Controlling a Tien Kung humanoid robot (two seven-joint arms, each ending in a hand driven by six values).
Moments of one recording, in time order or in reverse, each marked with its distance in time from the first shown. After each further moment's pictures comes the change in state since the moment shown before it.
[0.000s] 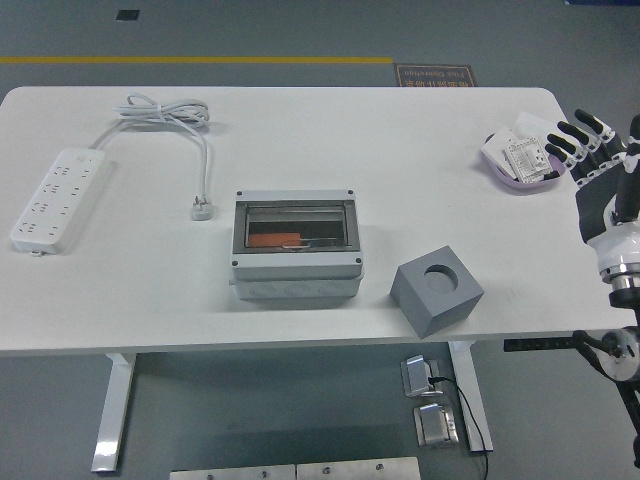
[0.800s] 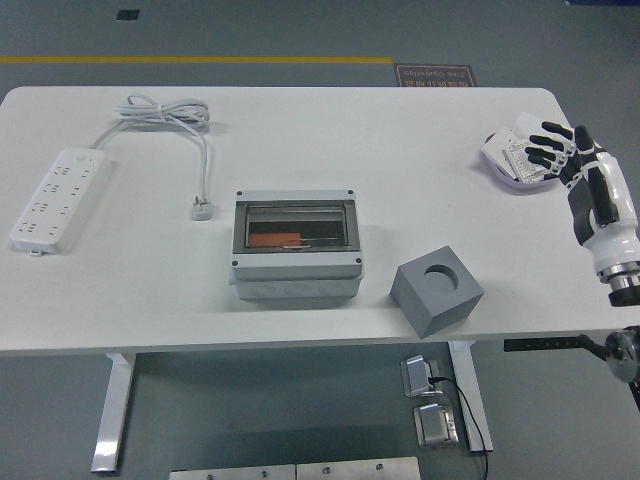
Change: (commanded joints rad) left arm -0.005 0.011 -0.015 0.000 0.019 0.002 0.006; right arm 0.021 -0.006 -0.003 -0.046 -0.161 0.033 0.045
